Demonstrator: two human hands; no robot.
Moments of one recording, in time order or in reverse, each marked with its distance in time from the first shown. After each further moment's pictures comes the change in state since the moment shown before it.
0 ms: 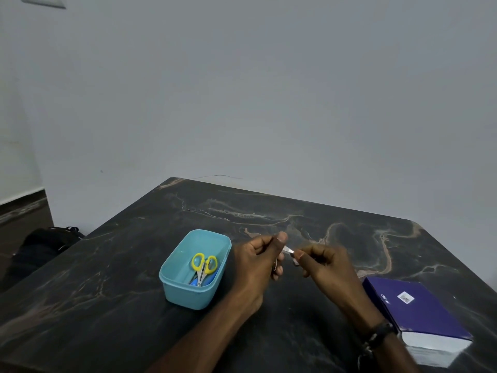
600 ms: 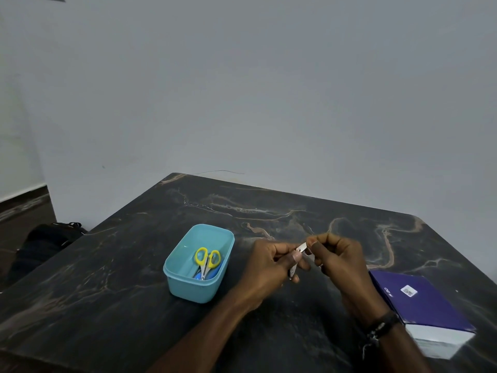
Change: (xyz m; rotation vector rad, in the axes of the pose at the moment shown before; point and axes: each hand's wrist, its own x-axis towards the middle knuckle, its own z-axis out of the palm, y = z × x) left_hand -0.006 -0.001 -0.005 0.369 -0.327 0.107; right_hand 0.000 0.002 -0.002 0.214 0.145 0.046
